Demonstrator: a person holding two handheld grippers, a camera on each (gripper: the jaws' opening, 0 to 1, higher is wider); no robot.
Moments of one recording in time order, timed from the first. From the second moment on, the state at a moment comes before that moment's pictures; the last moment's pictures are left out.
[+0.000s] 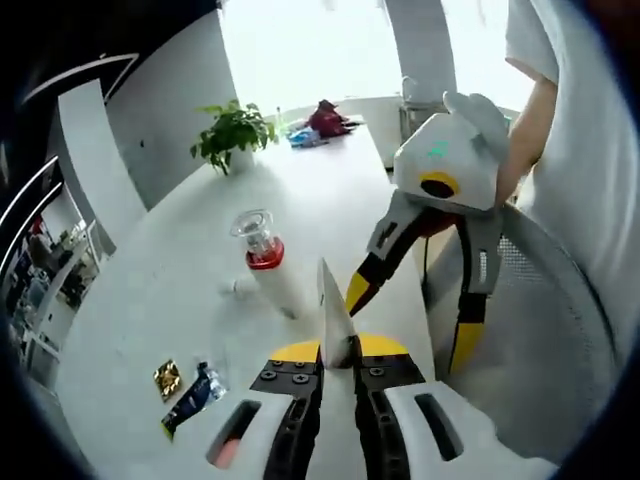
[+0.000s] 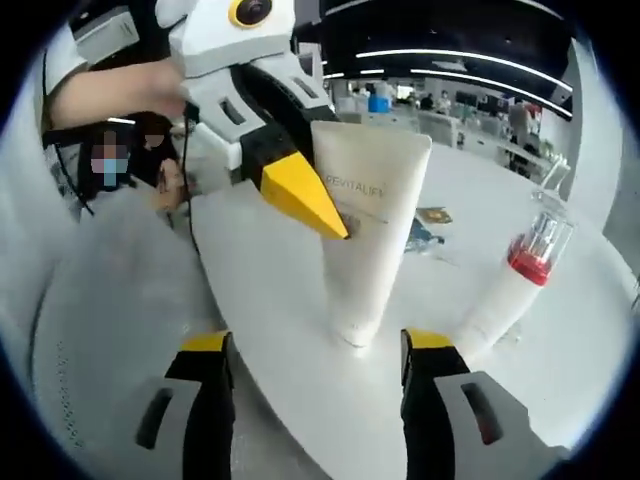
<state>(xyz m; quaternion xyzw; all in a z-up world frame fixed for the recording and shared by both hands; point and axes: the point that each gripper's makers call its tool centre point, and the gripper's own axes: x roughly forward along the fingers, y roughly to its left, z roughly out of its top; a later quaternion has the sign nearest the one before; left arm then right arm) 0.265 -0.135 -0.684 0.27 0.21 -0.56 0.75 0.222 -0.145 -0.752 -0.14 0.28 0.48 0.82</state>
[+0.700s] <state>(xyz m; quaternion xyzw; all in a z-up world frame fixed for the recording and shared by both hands) 0.320 -0.158 -0.681 0.29 0.18 -0.55 0.76 0.232 -0.185 -0.740 -0.10 0.30 0.38 0.87</state>
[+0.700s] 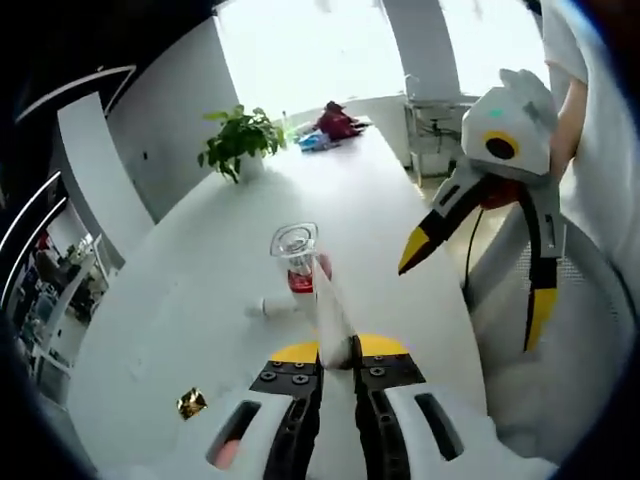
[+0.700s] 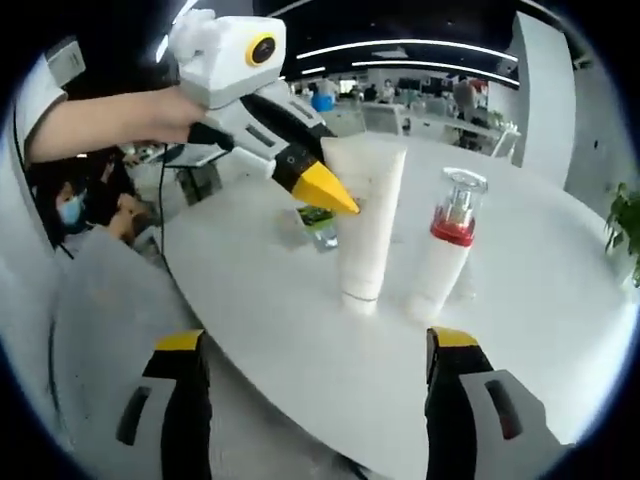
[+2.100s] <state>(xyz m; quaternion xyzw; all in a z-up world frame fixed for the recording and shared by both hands) 0.354 -0.169 -0.696 0.27 0.21 -0.56 0.75 0.232 -0.204 -0.743 -0.08 0.33 0.34 0.88</state>
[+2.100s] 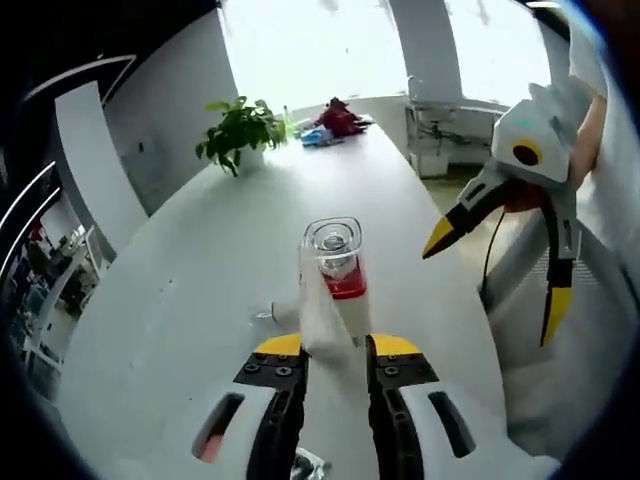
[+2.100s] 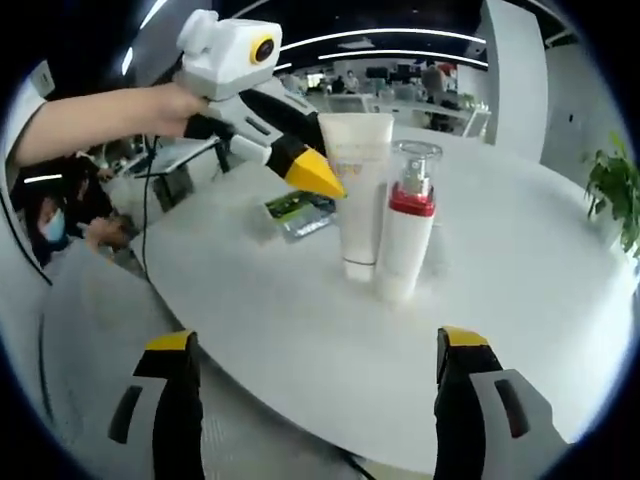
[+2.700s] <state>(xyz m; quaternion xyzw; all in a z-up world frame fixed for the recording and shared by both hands) 0.352 -0.169 -0.711 0.19 0.26 -0.57 0.76 0.232 -0.205 -0.744 -0.08 0.33 0.34 0.88</state>
